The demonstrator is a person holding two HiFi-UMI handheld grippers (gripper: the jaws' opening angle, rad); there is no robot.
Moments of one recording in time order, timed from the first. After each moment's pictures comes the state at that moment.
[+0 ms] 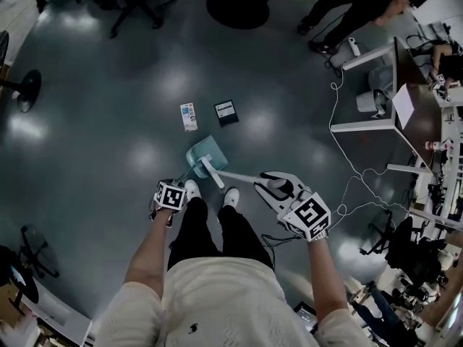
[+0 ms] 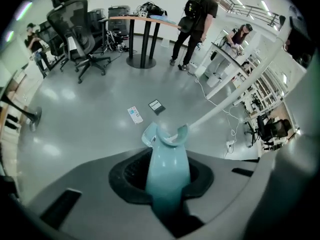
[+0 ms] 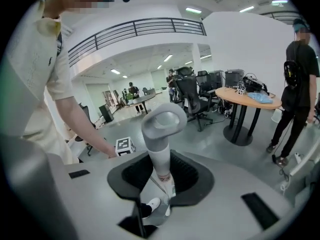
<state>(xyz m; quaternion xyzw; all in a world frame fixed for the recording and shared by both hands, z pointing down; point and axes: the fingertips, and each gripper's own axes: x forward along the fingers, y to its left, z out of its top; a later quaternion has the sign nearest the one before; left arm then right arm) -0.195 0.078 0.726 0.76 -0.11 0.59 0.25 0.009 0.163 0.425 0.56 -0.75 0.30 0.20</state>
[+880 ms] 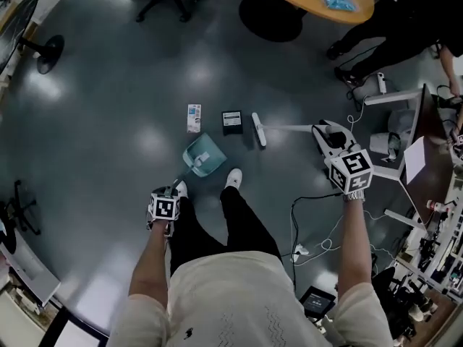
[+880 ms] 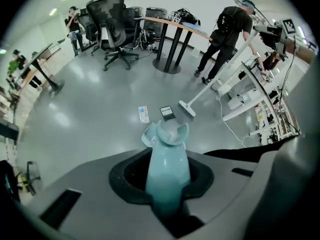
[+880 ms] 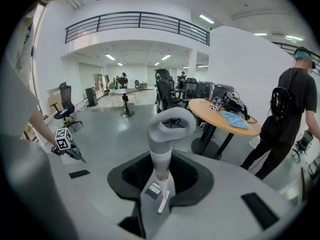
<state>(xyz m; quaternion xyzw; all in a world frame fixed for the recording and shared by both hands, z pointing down) -0.129 0.104 0.715 0.72 -0.27 0.55 0.33 0.350 0.068 0.432 0.61 -0.71 0.21 0.28</state>
